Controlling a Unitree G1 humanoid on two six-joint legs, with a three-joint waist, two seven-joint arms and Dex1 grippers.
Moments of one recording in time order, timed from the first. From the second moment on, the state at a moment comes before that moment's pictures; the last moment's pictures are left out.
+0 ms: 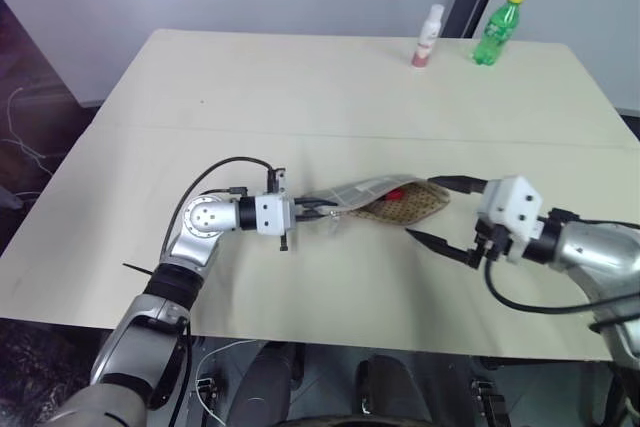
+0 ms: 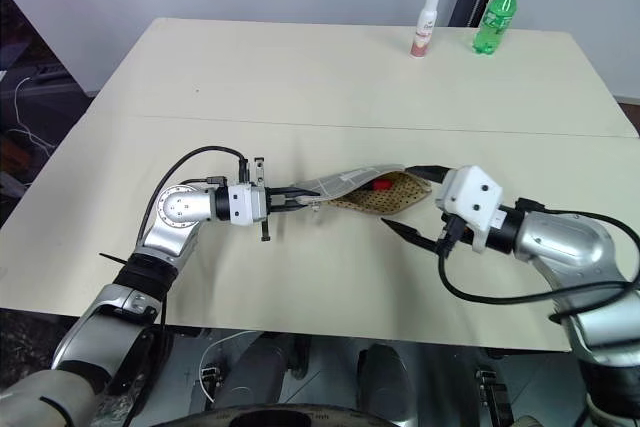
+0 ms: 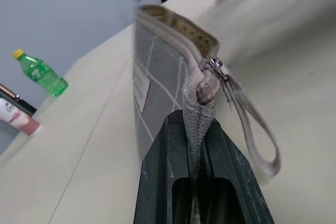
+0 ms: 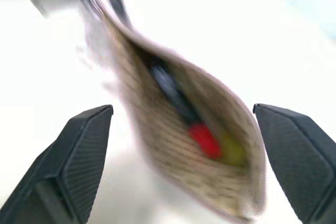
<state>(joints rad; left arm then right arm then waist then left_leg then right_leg) -0.58 0.37 -0.25 0.49 -0.08 -0.69 -1.08 0.03 -0.84 -0.25 -0.58 0.50 0.43 0.89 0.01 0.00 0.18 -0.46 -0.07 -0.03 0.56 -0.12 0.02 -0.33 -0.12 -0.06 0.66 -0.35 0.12</state>
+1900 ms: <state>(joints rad) -0.68 0.41 -0.37 0.61 0.21 -0.85 -0.68 -0.13 -0.75 -0.22 -0.05 0.56 0.61 0.76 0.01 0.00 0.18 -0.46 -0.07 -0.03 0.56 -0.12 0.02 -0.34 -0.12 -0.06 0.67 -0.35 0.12</state>
